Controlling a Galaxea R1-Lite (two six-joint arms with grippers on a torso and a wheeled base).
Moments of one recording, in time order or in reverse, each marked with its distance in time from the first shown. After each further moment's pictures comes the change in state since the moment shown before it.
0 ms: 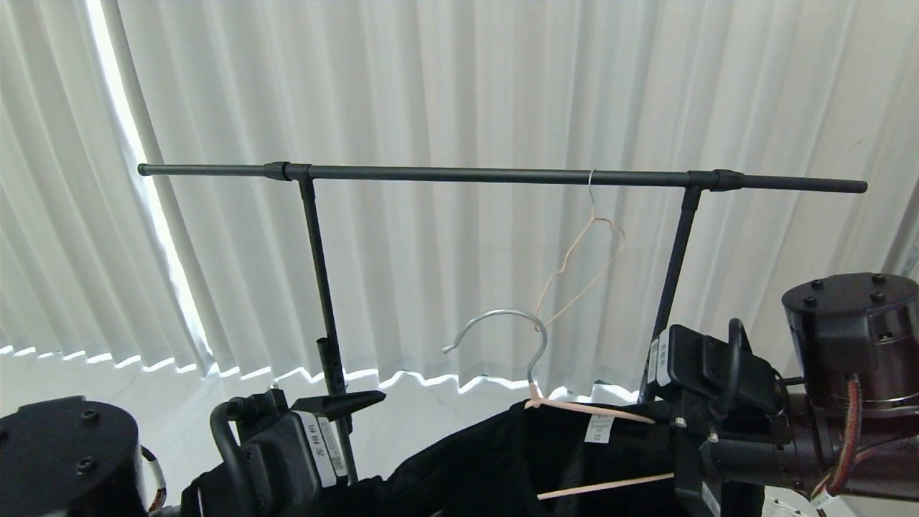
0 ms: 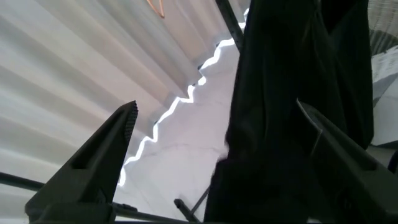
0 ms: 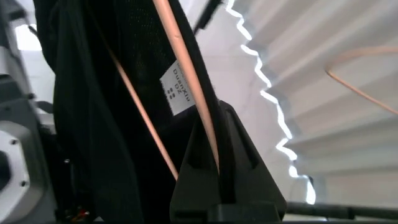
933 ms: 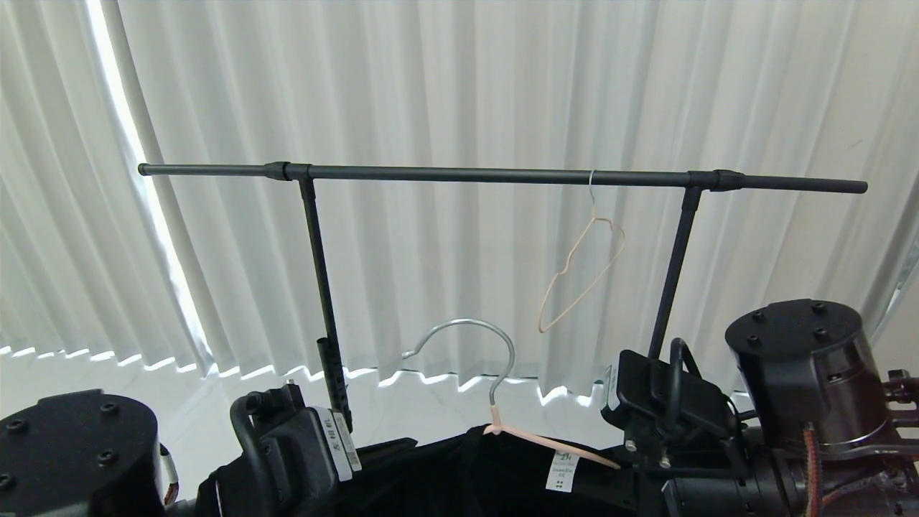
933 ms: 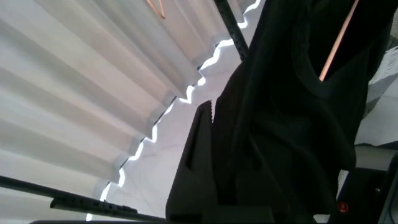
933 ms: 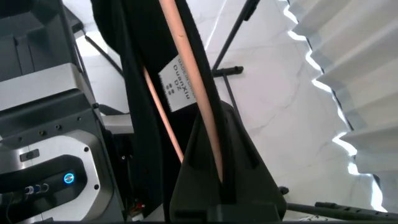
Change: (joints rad) left arm -0.017 0.027 -0.026 0.003 -0.001 0.003; right arm 0.151 0.064 -0.039 0.043 -0.001 0.218
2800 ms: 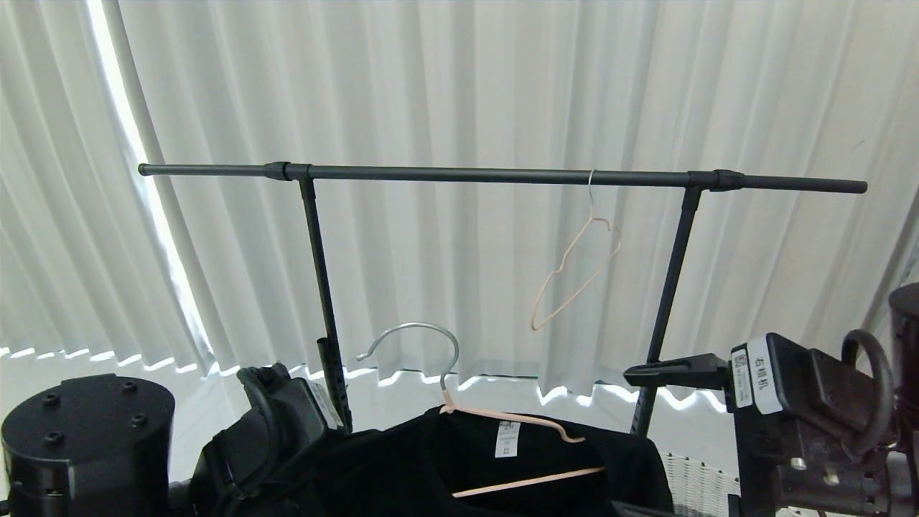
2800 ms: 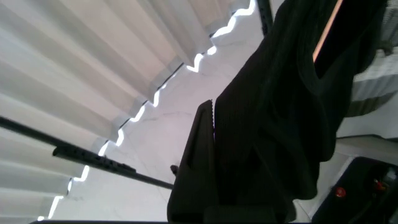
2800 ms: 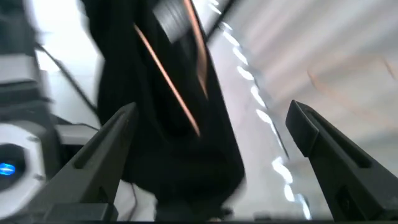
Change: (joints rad) left arm 0.136 0.001 0.005 0.086 0.000 -0.056; right arm -0.119 -0.195 0.097 -0.072 0.080 -0.233
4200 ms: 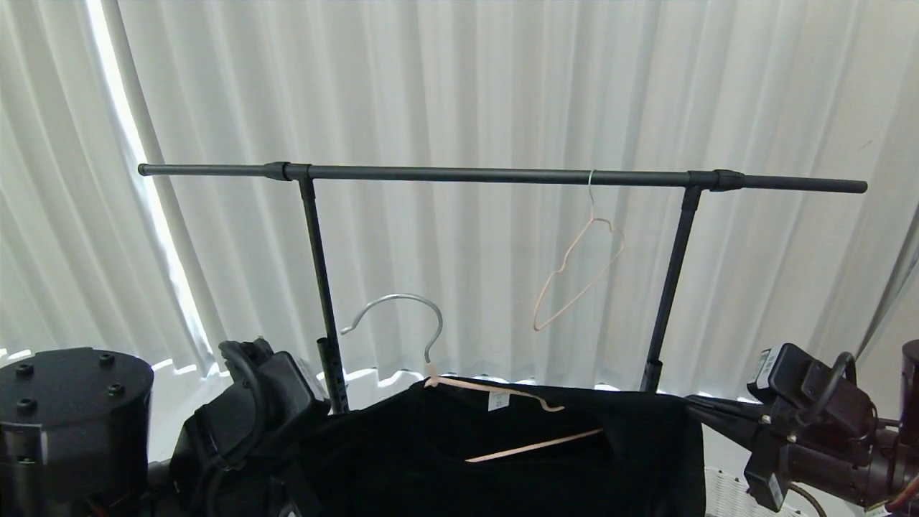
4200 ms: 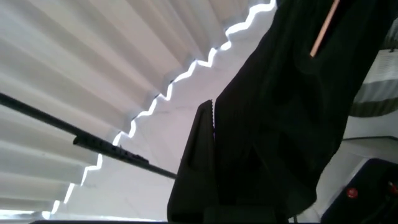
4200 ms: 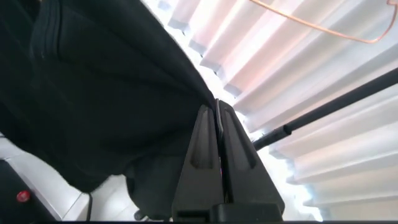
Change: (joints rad) left arm 0.035 -0.042 -0.073 0.120 0.035 0.014; right arm -0.299 0.035 0.319 -0.380 -0.167 -0.004
